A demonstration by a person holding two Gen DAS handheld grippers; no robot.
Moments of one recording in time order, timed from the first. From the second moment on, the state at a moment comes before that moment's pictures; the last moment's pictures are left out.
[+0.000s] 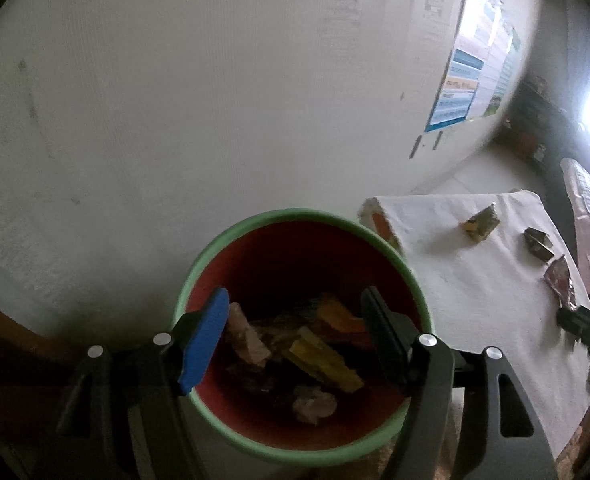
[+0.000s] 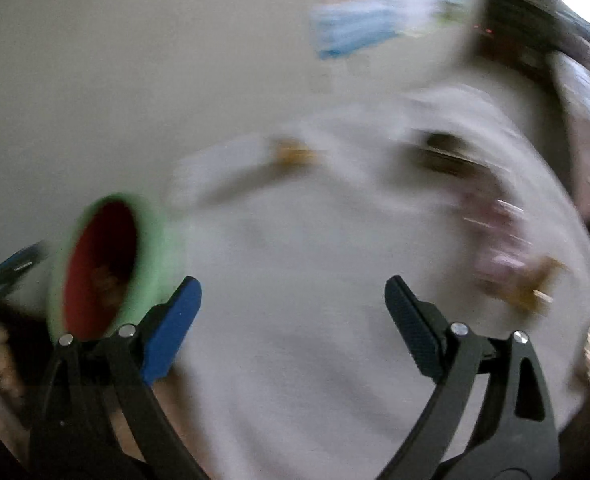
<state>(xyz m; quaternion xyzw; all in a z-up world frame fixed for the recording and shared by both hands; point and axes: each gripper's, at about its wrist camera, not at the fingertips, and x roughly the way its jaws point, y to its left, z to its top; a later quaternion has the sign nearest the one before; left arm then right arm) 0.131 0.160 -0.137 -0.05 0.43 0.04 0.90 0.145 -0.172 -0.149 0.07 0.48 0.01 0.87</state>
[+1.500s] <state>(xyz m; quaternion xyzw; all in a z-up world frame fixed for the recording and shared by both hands) 0.184 -0.284 -0.215 0.12 0.53 -0.27 0.79 0.001 -0.333 -0.193 0.23 0.45 -0.09 0.86</state>
